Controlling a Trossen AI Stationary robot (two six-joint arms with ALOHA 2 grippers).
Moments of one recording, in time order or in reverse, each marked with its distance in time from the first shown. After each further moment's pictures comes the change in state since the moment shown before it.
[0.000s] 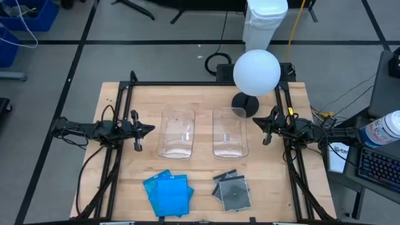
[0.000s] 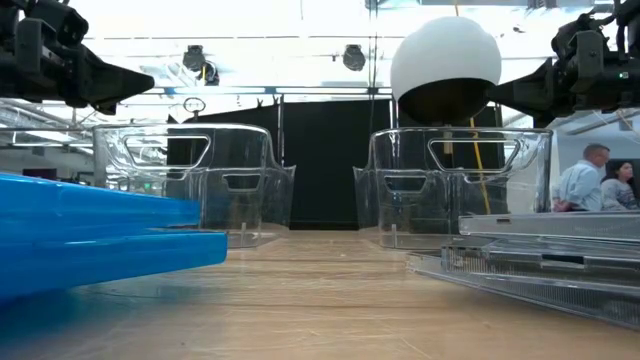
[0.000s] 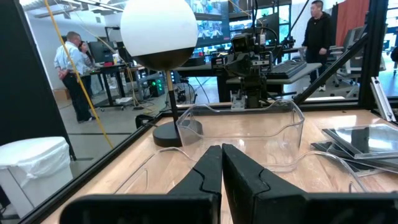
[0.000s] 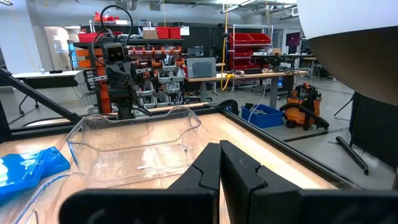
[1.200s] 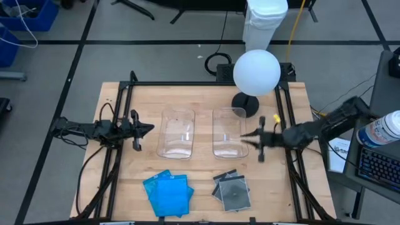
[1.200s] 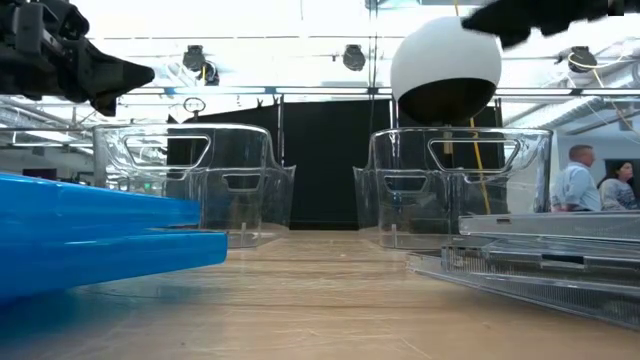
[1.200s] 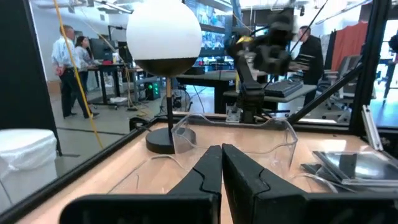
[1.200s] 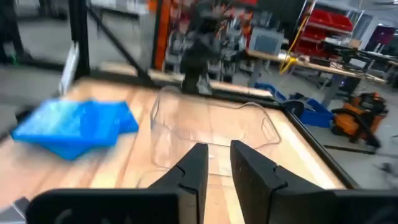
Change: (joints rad) left arm 0.000 0.000 0.001 0.045 -0.001 -0.111; right arm 0.467 0.773 0.465 0.025 0.216 -0.142
